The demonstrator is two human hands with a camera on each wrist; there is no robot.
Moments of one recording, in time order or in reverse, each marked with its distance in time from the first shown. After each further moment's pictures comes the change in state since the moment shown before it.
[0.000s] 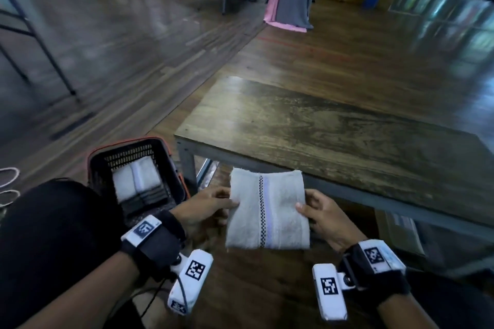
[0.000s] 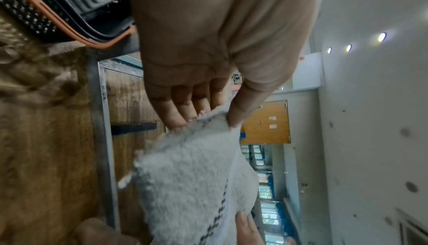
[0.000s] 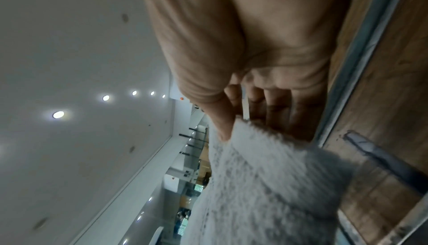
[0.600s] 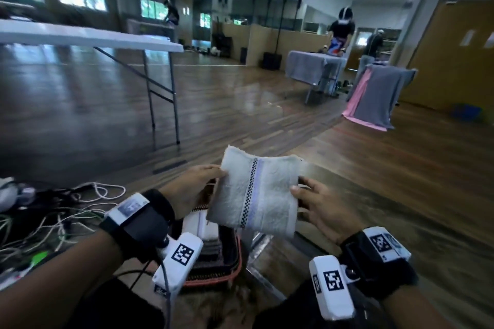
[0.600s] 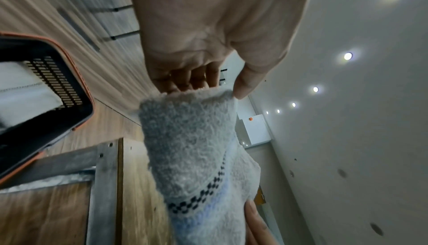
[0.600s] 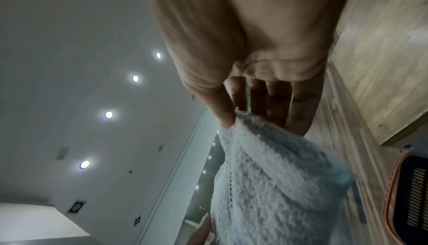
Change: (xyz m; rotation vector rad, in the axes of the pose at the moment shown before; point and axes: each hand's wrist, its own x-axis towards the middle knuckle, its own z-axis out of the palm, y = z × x) left_hand -0.142 0.121 -0.073 -0.116 0.554 0.465; right_hand 0.002 -0.184 0.129 0.026 -0.514 -0.321
